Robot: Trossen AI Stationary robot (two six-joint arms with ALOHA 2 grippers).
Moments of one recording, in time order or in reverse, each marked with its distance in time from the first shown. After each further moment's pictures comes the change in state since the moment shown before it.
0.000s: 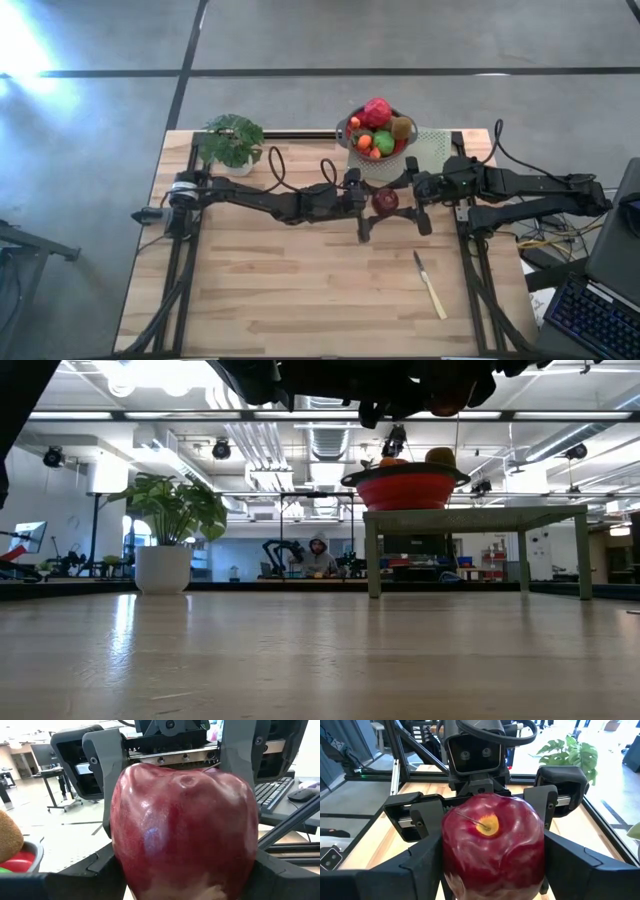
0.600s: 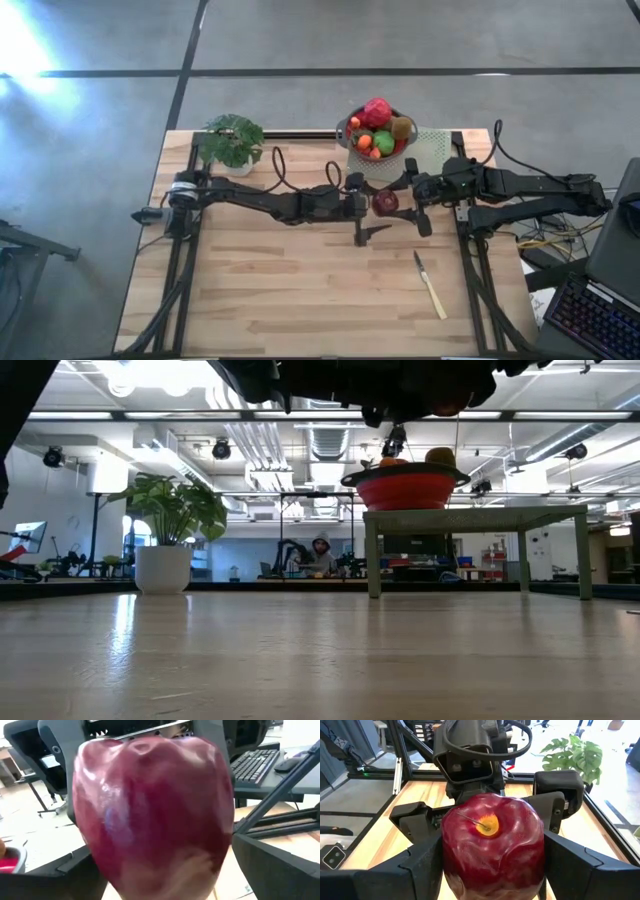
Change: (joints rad) left arm -0.008 -0.004 0.000 -0.084 0.063 0.103; right arm 0.000 0.000 0.000 -0.003 -0.005 0.001
